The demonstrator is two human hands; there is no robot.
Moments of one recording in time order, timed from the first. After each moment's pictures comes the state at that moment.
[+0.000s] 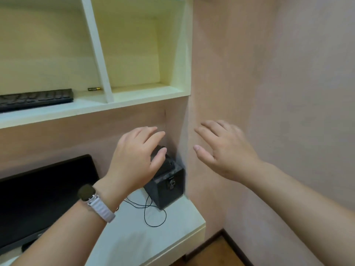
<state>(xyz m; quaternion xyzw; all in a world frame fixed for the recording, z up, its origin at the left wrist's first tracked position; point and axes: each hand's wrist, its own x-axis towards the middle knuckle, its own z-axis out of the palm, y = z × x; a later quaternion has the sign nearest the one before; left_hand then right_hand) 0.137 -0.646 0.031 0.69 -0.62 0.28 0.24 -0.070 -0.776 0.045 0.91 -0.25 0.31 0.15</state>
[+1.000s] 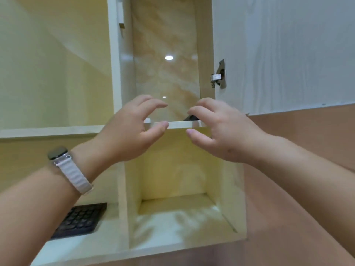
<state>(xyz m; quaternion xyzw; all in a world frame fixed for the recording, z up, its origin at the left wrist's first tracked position) 0.243 -0.754 0.338 0.67 -0.55 0.40 0.30 0.100 -0.932 0.329 0.87 0.00 0.47 0.14</state>
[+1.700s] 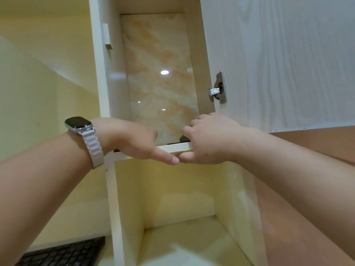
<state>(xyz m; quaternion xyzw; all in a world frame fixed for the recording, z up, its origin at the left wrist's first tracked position) 0.264 -0.801 0.414 0.90 -0.39 0.16 -0.11 0.153 -0.947 0.373 0.88 -0.10 0.32 0.33</state>
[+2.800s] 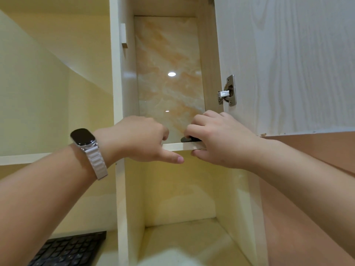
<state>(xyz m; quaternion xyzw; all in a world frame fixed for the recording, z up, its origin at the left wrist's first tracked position) 0.268 -0.789 0.393 0.80 -0.45 0.39 -0.11 0.145 -0.951 0.360 0.85 0.02 0.44 0.28</state>
